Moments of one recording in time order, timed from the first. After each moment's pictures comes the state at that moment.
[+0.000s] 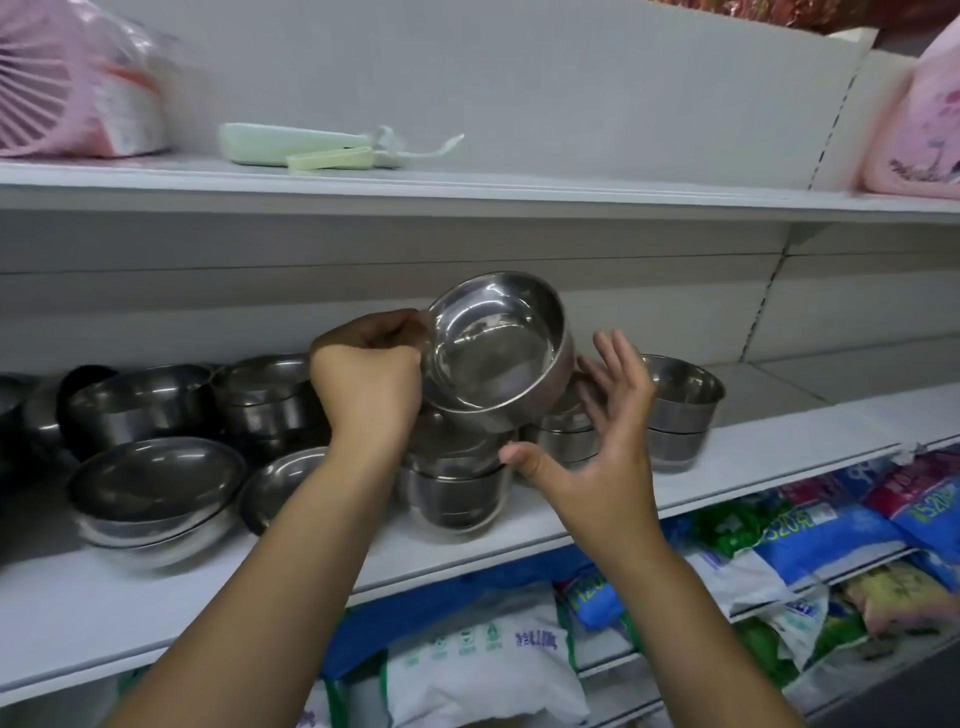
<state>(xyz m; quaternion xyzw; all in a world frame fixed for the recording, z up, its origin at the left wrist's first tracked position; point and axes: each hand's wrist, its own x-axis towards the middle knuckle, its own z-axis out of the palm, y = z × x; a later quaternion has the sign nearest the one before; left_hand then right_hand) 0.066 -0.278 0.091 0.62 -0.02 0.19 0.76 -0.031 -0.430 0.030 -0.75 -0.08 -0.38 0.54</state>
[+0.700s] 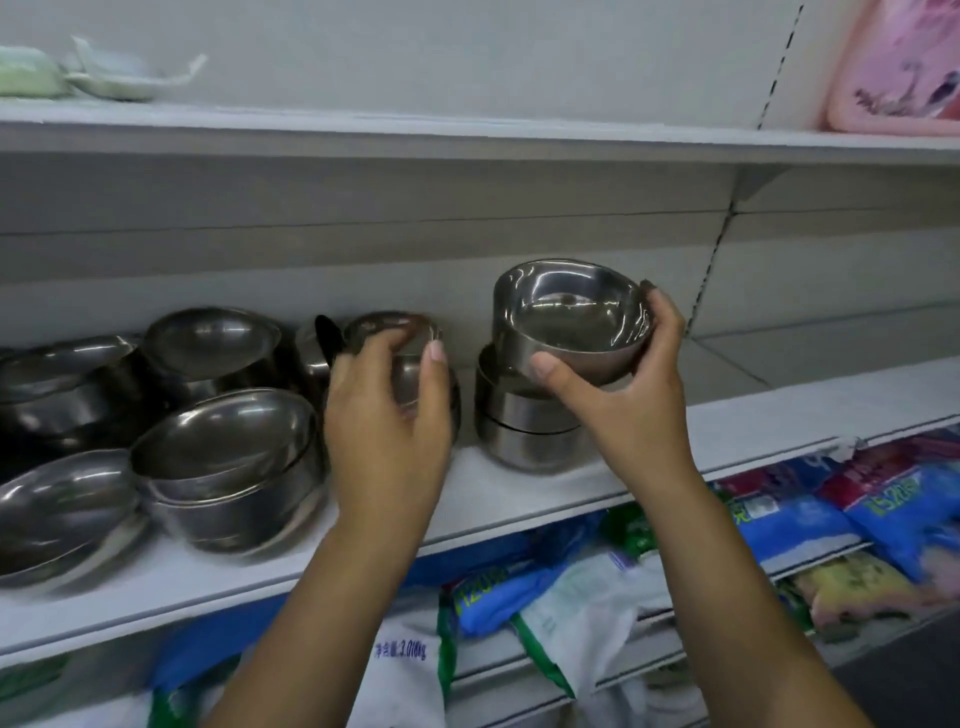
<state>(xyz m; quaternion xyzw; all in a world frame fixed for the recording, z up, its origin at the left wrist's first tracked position) 0.020 -0.458 0.037 0.77 -0.12 0.37 0.51 -0.007 -0.646 0.040 -0.75 0.04 -0.38 0.54</state>
